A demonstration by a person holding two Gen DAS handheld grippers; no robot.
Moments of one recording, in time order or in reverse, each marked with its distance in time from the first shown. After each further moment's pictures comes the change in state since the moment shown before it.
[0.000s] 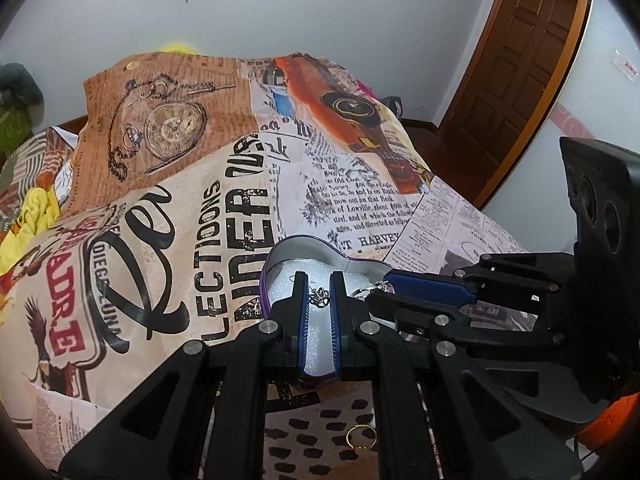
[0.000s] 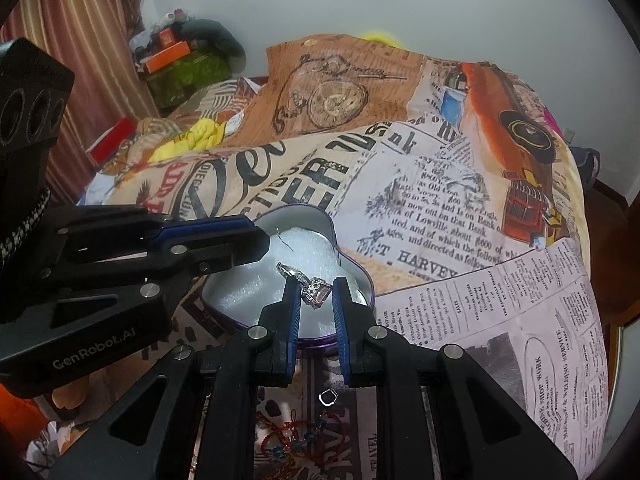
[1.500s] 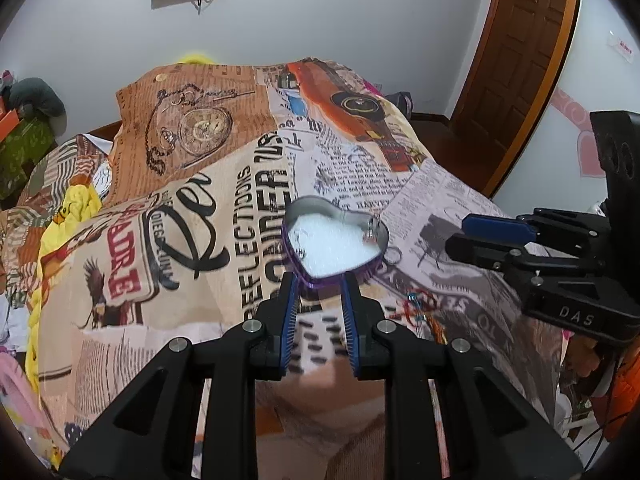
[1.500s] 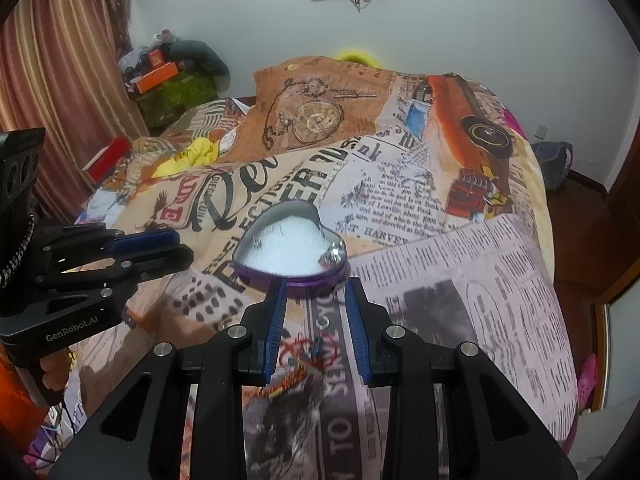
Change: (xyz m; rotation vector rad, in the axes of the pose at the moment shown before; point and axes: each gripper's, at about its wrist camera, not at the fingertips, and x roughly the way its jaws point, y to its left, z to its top) left arm -0.075 -0.019 -0.039 0.038 0.005 0.090; right arm -0.072 0.008 -0.022 0.059 -0.048 -0.064
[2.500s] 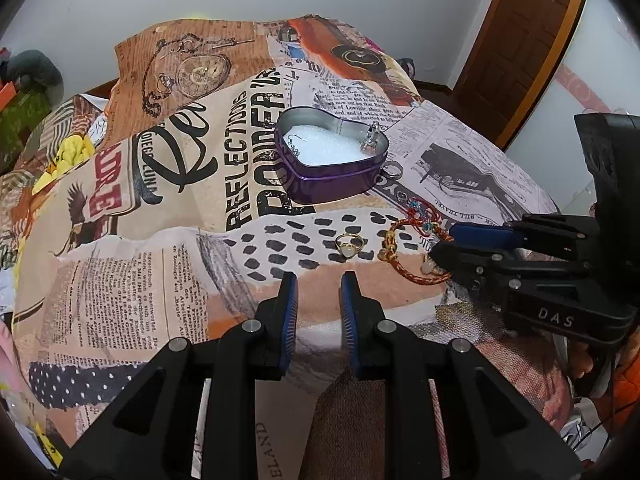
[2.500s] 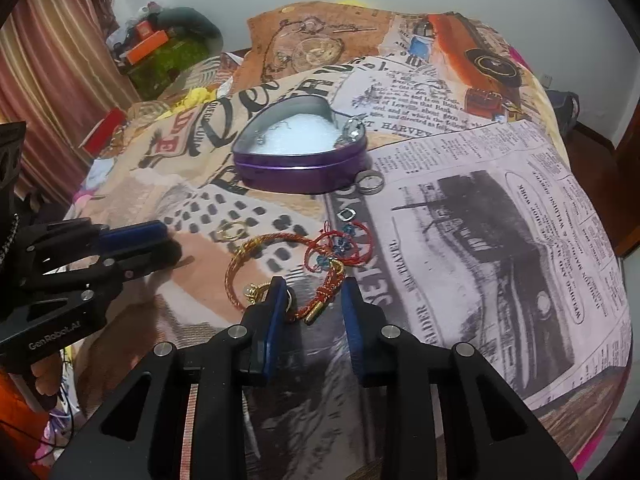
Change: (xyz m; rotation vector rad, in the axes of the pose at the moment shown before) left arm 0.016 -0.001 -0.057 -0.025 0.117 -0.010; right arm 0.033 0.005 -0.056 0.062 0.148 0.024
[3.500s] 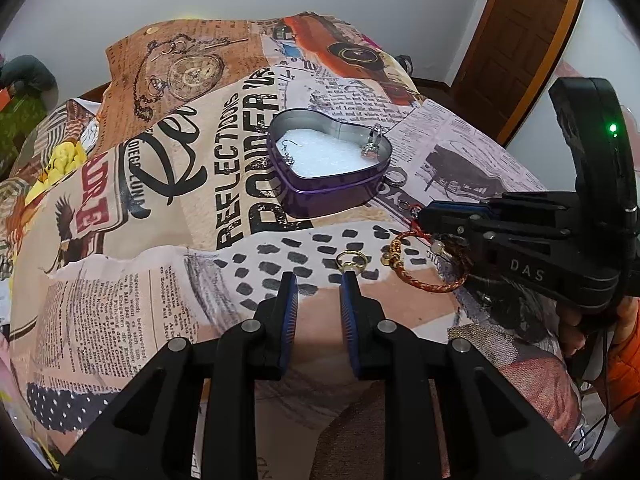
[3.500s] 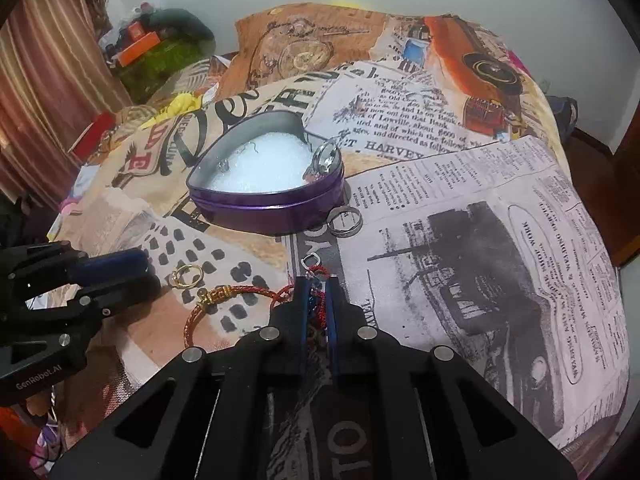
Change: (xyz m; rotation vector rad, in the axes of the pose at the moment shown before) left arm 0.015 -0.001 0.012 0.023 0.005 -0.005; right arm 0.017 -0.014 0.026 -0.003 -0.011 -0.018
